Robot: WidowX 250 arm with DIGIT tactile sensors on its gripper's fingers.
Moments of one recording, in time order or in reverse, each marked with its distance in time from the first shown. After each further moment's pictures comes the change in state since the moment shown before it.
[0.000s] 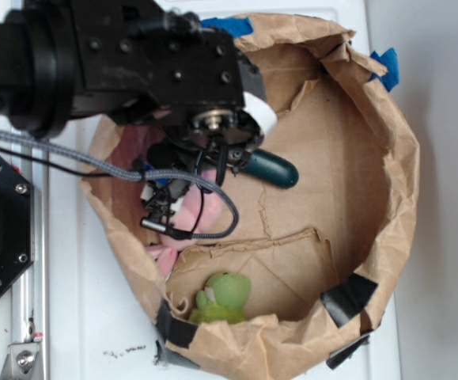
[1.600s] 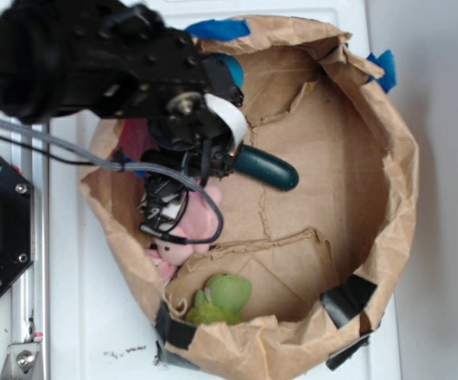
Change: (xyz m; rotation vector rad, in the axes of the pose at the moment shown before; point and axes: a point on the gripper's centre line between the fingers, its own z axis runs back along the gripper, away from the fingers) arm -0.001 -0.019 -0.015 -0.094 -0.125 -0.066
